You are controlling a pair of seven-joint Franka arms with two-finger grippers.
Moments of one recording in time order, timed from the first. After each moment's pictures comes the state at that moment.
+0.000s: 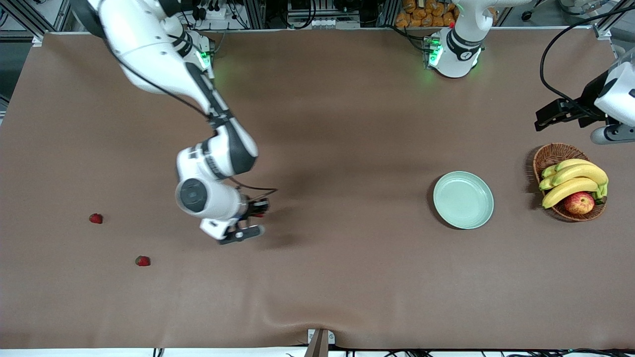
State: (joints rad) left arm -0.01 -0.03 -0.05 -1.64 0.01 1.52 -0.12; right arm 0.47 0.75 0.01 -1.45 0.26 2.18 0.10
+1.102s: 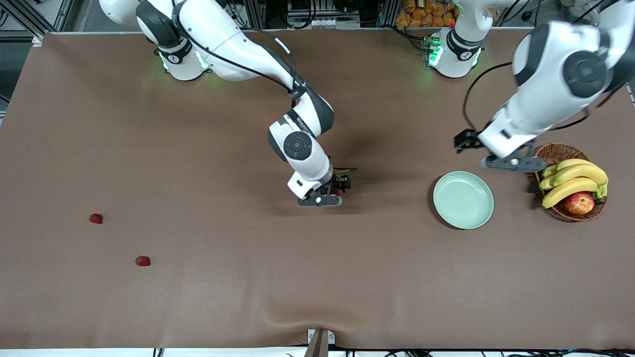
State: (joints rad) left arm -0.01 0.02 -0.25 -1.99 -0.05 1.95 -0.16; right arm 0.76 0.87 -0.02 -1.32 0.27 2.34 0.62
